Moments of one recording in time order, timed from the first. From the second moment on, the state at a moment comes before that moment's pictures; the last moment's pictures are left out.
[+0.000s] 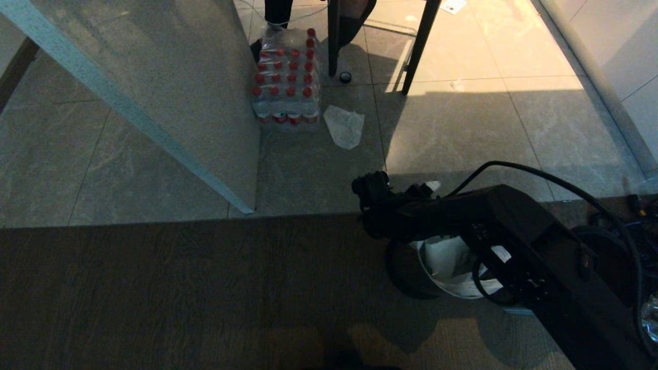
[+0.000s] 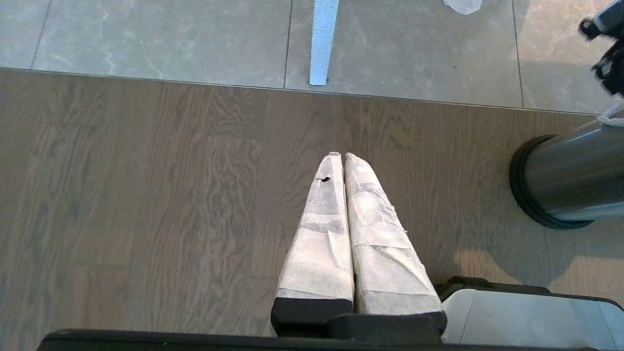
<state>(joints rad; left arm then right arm) 0.00 0.00 0.00 -0.01 0.02 -0.09 0.56 2.61 -1.95 -0.13 -1.36 -0.54</state>
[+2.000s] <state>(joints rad) 0.00 0.00 0.00 -0.01 0.02 -0.09 0.66 2.51 -1.38 -0.36 -1.40 -0.55</state>
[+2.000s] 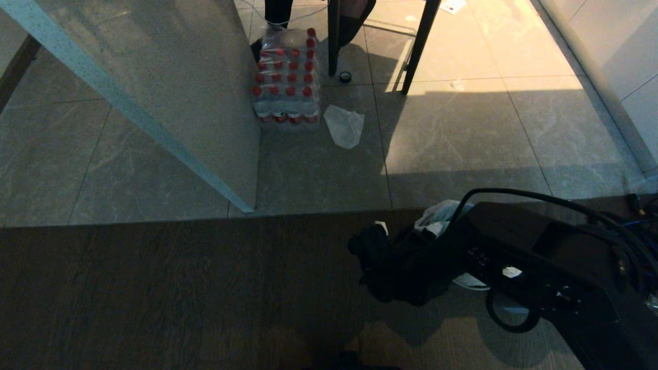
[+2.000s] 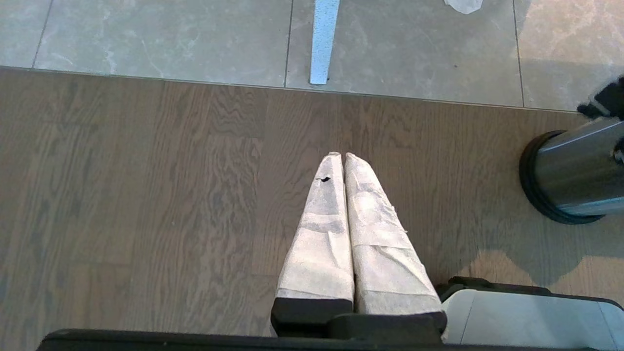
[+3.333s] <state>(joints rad) 0.00 0.00 0.00 -0.01 0.02 -0.09 0.55 2.61 -1.77 -0.21 -1.40 -0.57</state>
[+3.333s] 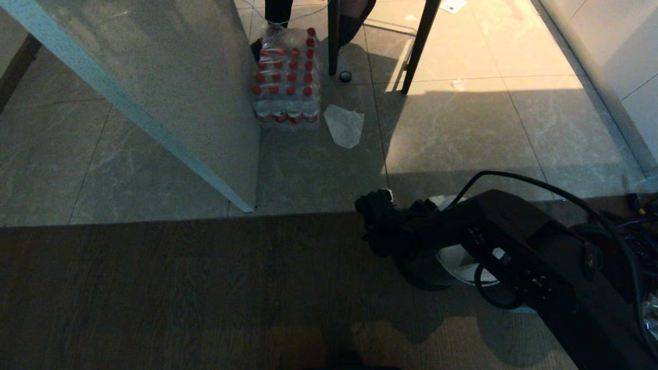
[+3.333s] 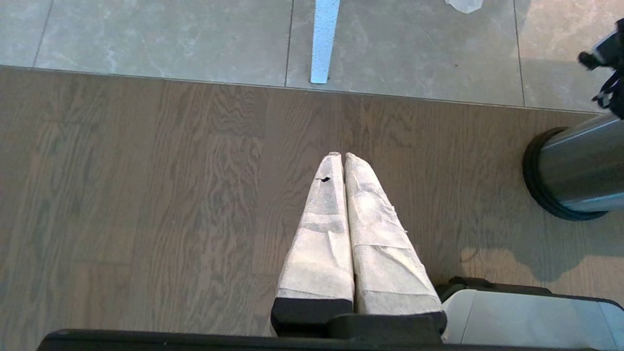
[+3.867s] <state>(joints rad) 0.00 0.00 0.00 -0.01 0.02 -0.09 0.50 2.64 -1.94 -0.12 -1.40 -0.57</state>
